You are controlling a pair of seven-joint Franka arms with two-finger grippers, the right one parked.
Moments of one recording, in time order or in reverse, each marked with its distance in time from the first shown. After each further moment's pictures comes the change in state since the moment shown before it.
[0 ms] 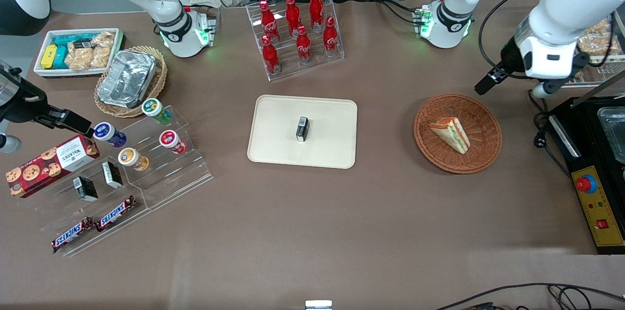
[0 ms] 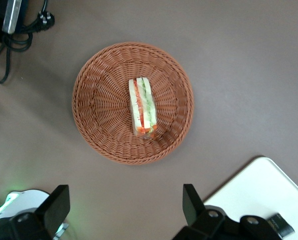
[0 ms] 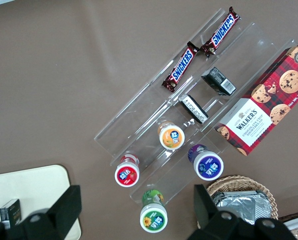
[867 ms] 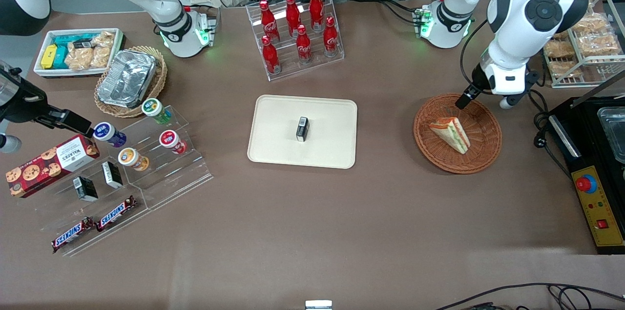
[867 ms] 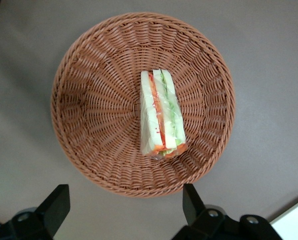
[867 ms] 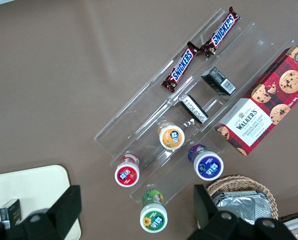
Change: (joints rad) arm 0.000 -0.037 0.002 -0.448 0.000 0.476 -0.069
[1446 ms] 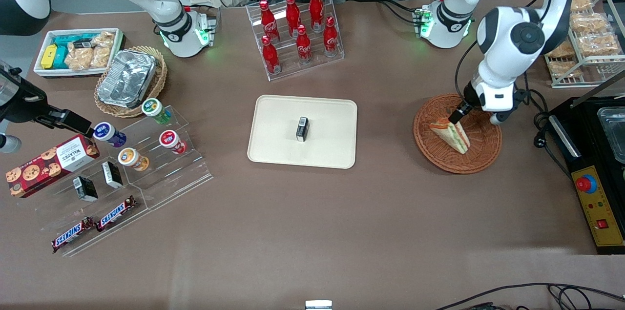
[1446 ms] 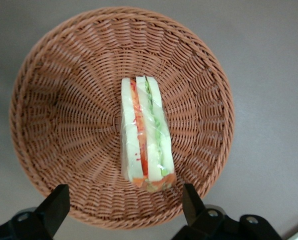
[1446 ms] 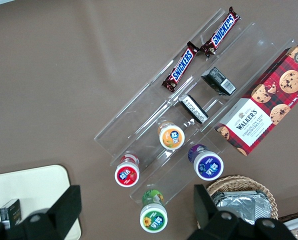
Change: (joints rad) arm 0.000 0.166 0.000 -0.009 0.003 0.195 -0.001
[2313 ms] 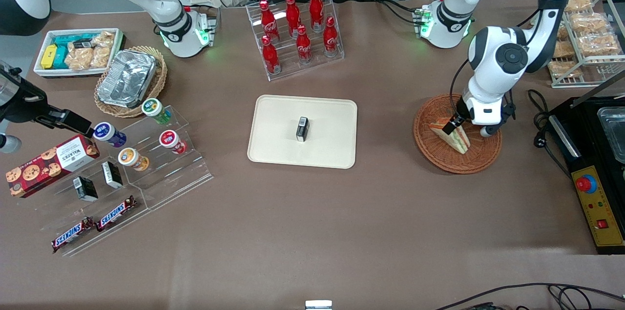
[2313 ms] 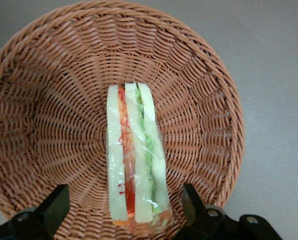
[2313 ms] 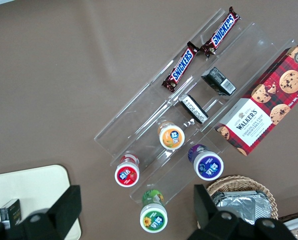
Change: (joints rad) arm -0.007 0.133 0.000 0.016 0.070 0.121 -0.047
